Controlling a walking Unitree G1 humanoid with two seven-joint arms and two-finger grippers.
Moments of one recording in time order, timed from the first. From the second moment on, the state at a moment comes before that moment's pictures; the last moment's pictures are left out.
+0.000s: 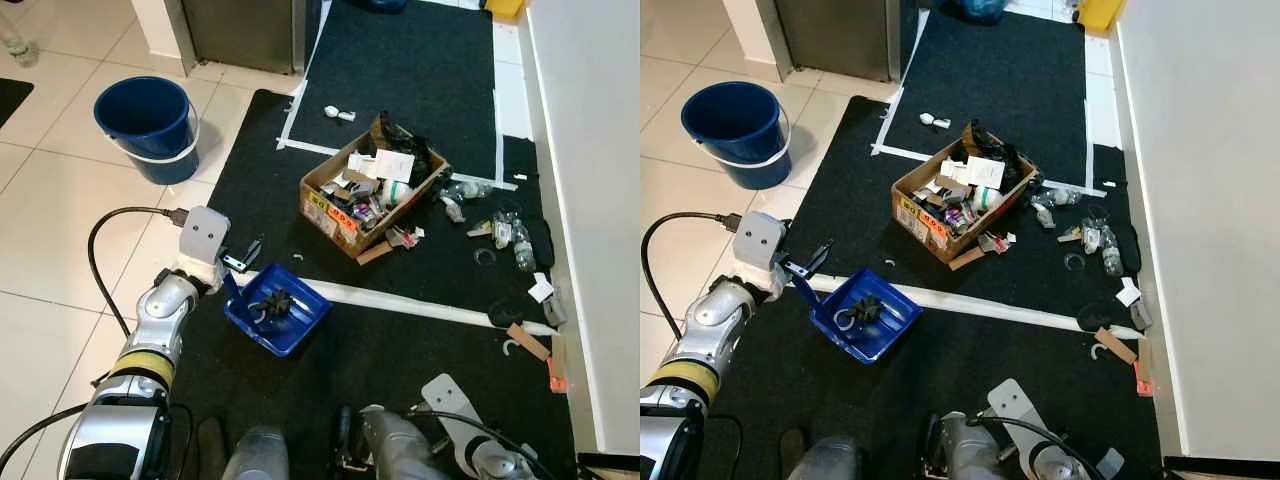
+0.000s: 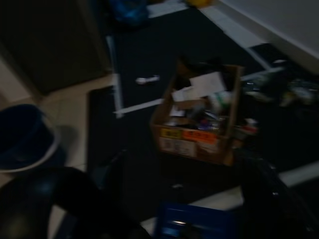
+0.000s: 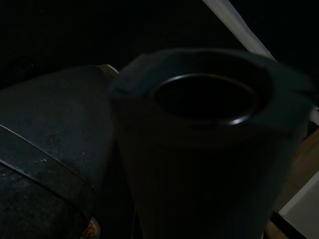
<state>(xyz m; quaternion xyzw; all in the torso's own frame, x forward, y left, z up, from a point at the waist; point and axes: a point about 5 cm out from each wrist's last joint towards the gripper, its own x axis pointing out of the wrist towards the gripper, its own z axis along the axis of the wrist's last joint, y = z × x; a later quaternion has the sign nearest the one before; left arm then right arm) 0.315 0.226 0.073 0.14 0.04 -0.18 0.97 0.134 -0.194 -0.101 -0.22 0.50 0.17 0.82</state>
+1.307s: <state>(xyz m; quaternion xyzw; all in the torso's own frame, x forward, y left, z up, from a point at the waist) 0.315 0.208 0.066 0.15 0.04 -0.21 0.97 0.137 -0.189 -0.101 -0.21 0.49 0.16 0.83</state>
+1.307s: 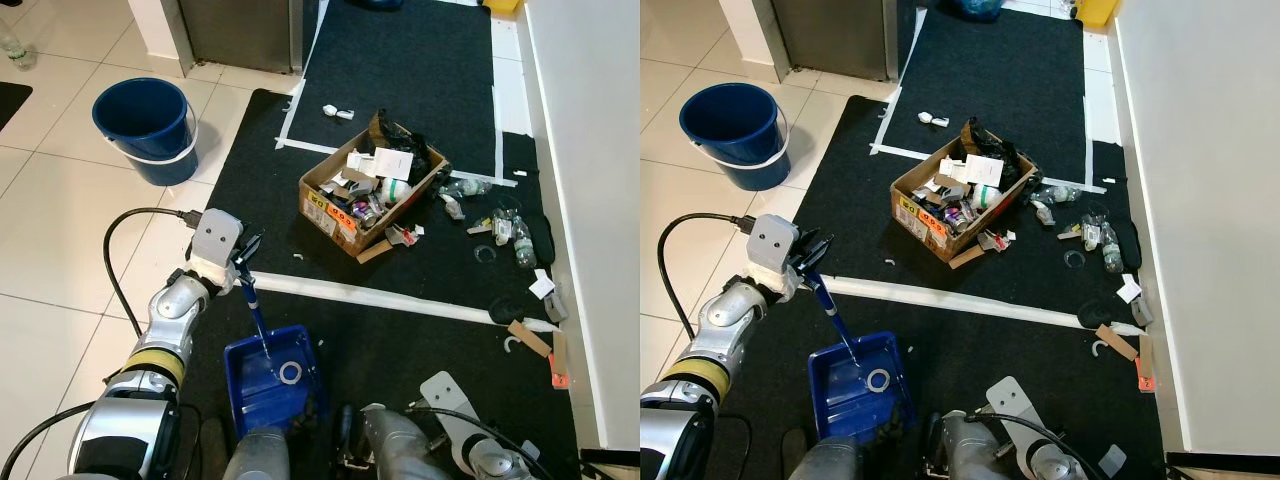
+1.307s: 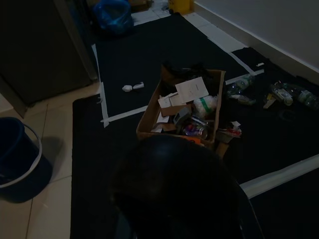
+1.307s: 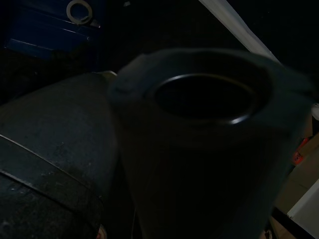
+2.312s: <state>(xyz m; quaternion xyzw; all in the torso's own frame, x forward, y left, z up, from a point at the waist) 0.303 0.249 0.070 0.20 -0.02 0.01 0.98 0.248 -0.167 -0.031 -0.08 0.24 0.17 0.95</state>
